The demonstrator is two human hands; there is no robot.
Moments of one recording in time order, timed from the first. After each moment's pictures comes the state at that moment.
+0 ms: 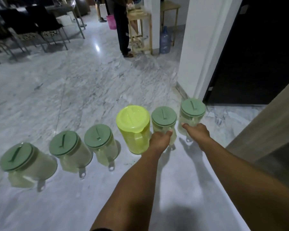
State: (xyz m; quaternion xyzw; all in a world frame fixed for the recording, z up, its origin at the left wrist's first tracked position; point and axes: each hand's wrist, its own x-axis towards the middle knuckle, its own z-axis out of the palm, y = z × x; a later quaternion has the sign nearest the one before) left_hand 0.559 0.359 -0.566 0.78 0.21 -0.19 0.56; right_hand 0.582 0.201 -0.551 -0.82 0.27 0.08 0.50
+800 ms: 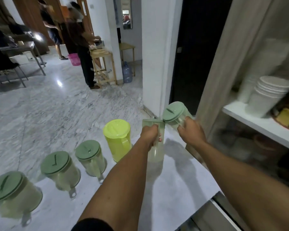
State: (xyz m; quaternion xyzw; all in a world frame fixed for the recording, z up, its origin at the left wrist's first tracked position) left_hand 0.479 0.351 -0.432 0.72 0.09 -0.24 0.64; right_hand 0.436 0.187 -0.440 -0.93 0.20 -0.14 0.26
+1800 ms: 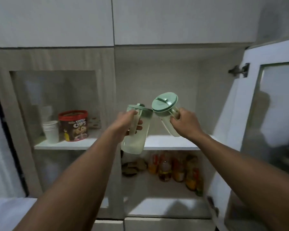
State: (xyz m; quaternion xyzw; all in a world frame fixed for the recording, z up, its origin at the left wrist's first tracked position) left_hand -0.106 0.146 -0.179 0.60 -0.44 -0.35 0.57; right_hand -0.312 0.048 -0.199 -0.76 0.48 -0.44 0.08
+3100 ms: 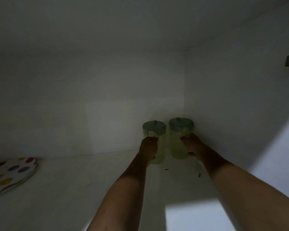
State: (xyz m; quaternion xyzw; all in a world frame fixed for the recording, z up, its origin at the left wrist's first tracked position) left_hand -0.203 -0.440 -0.259 0.62 -0.42 -0.43 0.50; right_hand -0.371 -0.485 -0.256 -0.53 0.62 -0.40 0.42
